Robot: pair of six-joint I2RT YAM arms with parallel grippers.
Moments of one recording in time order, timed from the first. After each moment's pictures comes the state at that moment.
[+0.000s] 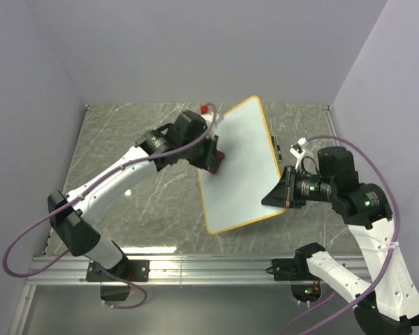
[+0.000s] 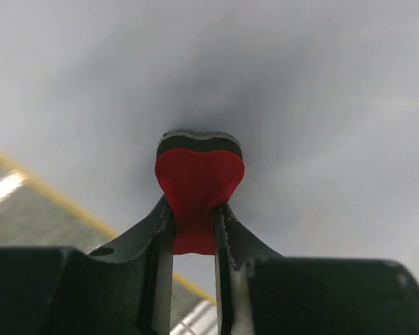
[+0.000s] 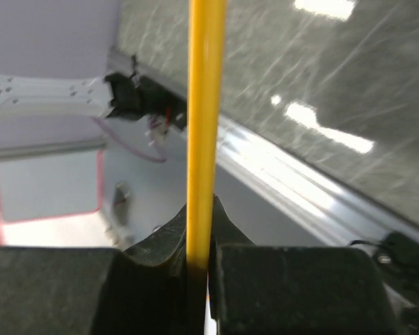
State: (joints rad) left arm -0.84 1.52 1.55 -0.76 0.16 -0.33; right arm 0.34 0.81 1.22 -1.16 -0.65 0.53
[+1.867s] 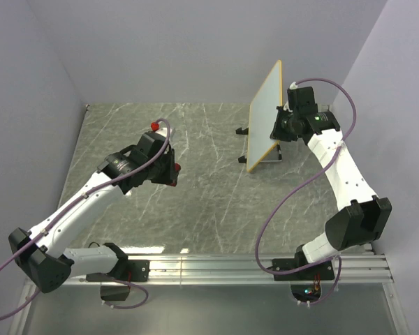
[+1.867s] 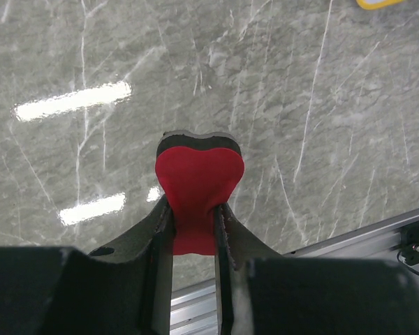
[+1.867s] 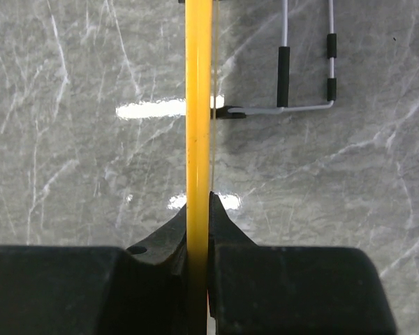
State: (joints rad) left arm -0.66 1.18 1.22 -0.88 -0.12 -0.48; right arm 0.21 1.51 1.57 -0.87 -0.01 0.40
